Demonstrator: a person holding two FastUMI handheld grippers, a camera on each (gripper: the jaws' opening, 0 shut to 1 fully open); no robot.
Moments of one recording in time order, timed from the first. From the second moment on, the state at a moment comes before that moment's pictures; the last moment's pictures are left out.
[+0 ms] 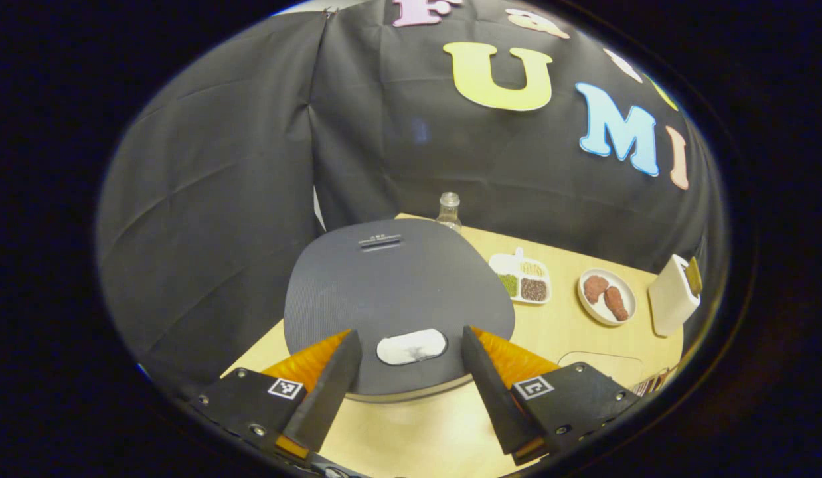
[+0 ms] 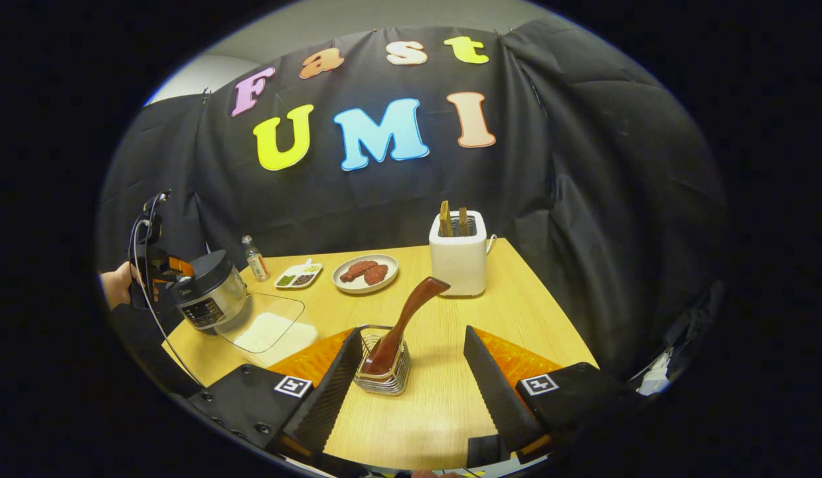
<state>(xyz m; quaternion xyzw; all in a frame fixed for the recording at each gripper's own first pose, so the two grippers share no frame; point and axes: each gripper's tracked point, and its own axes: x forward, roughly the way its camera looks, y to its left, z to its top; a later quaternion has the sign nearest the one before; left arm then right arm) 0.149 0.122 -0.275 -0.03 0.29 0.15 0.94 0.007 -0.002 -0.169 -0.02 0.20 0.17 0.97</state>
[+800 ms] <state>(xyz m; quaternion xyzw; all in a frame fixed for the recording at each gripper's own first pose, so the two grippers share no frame) 0.028 0.007 -0.002 0.10 0.15 -0.01 0.98 0.056 -0.009 0.006 -0.06 0.10 0.15 0.98</state>
